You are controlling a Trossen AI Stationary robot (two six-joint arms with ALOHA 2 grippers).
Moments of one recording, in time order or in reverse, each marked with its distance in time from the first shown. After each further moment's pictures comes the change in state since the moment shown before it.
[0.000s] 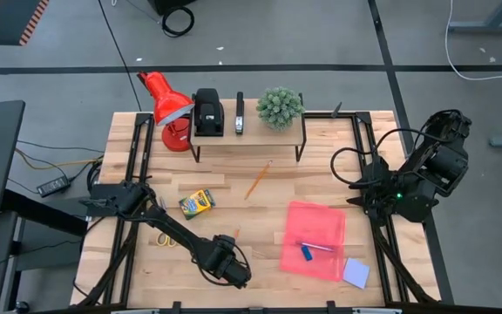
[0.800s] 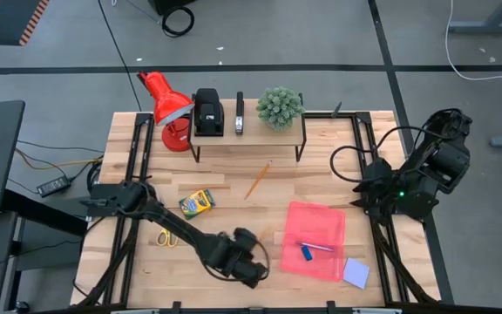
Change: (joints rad) left arm 0.025 -0.013 0.253 -0.046 -0.286 0.459; right arm 0.000 -0.027 0.000 -0.017 -0.103 0.042
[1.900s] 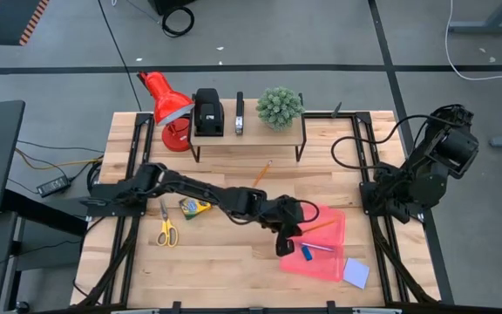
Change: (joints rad) left arm 0.305 0.049 0.056 0.570 0.347 0.966; right arm 0.001 -0.093 0.000 -0.003 -0.360 0.234
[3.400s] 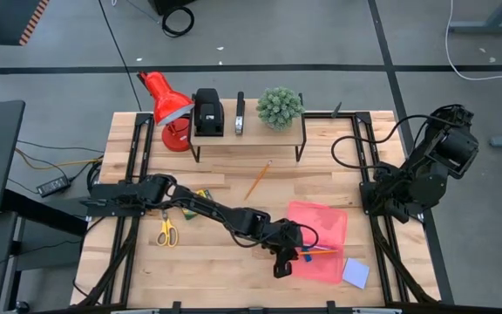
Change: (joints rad) left arm -0.080 0.102 -0.001 0.059 0.060 -0.075; right arm 0.000 0.001 0.000 0.002 0.012 0.001
